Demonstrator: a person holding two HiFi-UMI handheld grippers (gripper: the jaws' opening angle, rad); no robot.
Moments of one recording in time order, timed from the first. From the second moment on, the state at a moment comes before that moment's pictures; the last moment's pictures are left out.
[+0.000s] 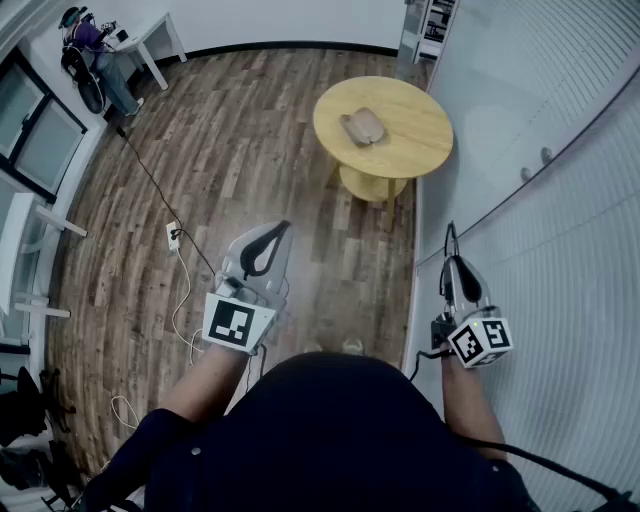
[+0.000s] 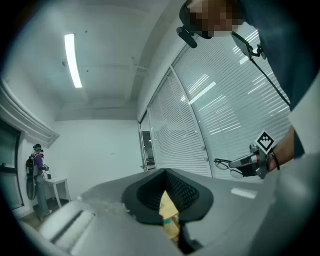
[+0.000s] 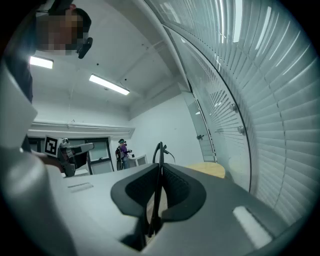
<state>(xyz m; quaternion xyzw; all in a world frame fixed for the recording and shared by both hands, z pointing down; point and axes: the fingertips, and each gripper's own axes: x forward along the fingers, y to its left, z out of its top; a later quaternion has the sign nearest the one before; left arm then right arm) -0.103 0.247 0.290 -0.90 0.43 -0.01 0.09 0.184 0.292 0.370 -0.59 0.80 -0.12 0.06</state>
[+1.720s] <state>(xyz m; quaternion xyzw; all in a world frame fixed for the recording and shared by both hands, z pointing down) -0.082 0.100 0.342 -0.89 0.46 -0.03 0.04 0.201 0.154 0.404 -0.52 0.83 -0.20 0.03</state>
